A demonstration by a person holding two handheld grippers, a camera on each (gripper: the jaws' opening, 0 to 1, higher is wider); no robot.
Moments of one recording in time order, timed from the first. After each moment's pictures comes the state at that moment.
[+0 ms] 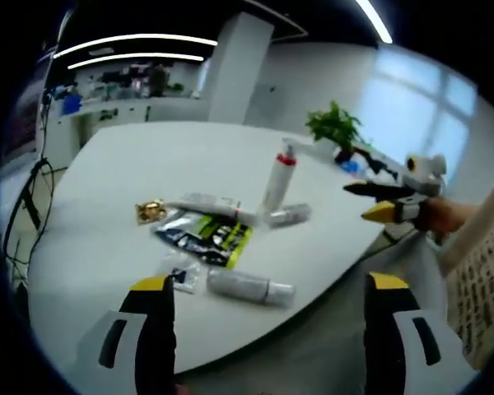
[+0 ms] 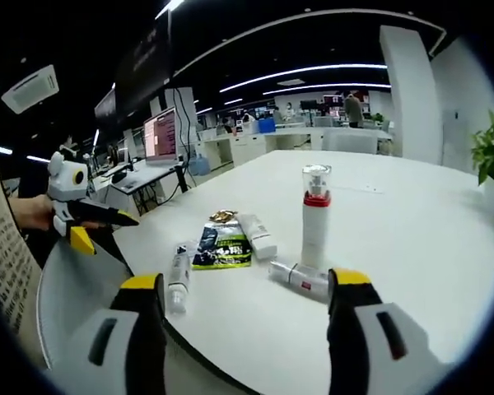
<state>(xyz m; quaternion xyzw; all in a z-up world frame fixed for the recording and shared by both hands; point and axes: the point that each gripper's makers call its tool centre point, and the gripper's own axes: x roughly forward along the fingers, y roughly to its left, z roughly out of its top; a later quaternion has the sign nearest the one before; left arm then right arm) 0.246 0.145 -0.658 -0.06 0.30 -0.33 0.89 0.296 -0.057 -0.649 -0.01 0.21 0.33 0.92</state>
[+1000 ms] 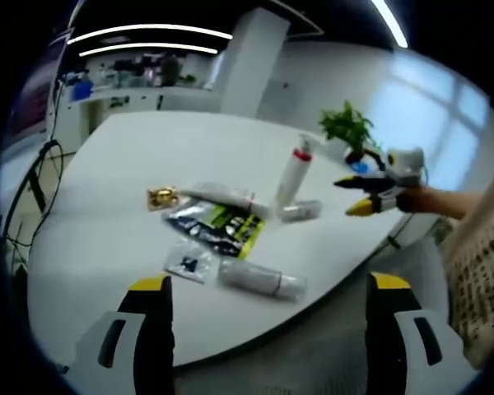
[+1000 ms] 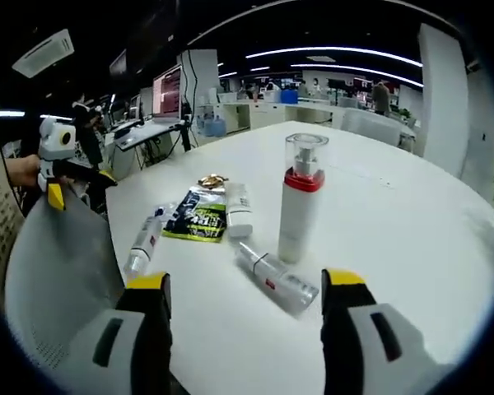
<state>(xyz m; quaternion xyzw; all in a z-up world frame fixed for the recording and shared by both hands) 0.251 0.161 -0.669 -0.08 0.32 -0.31 0.89 0.353 -0.079 -0.694 -0.11 0.27 0.38 0.88</state>
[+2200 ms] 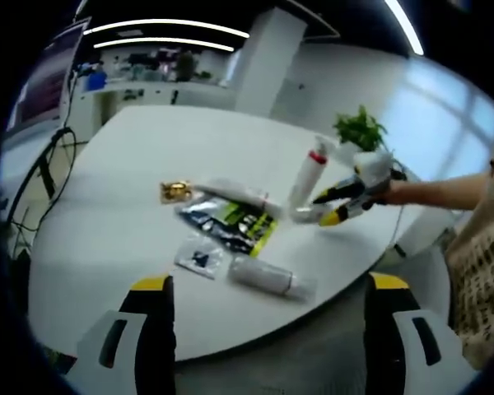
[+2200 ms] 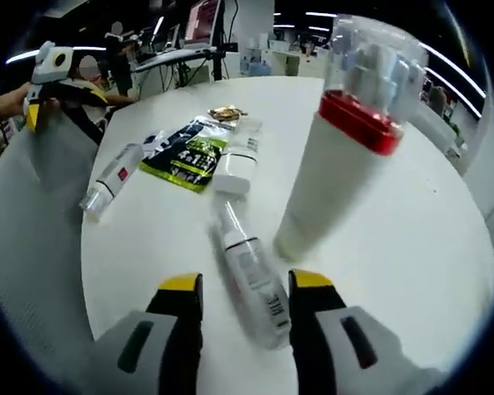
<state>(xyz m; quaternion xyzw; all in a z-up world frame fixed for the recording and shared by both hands) 0.256 0.172 -0.673 -0.09 0.33 -0.28 0.90 0.392 -0.063 -0.774 -0.27 0.36 0.46 0.77</state>
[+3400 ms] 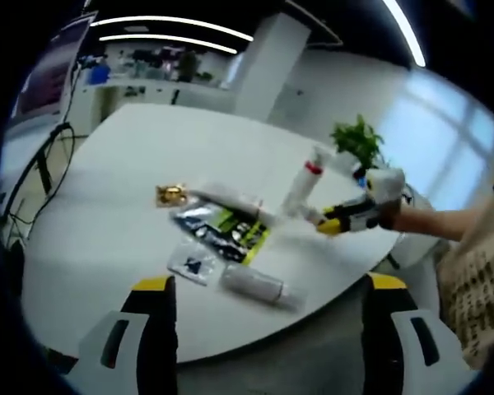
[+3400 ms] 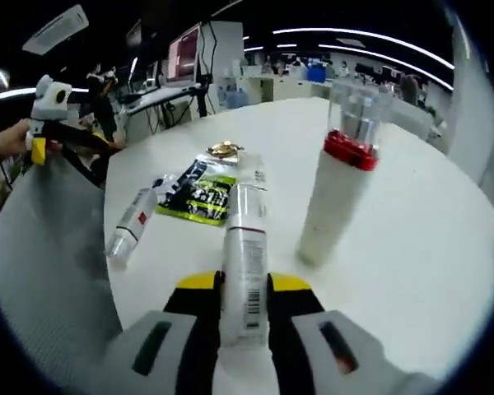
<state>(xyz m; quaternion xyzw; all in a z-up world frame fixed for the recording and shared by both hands) 0.259 0.165 -0.659 -0.12 0.32 -0.28 0.90 0.359 -0.044 -0.728 -0.11 0.30 0.42 0.85</state>
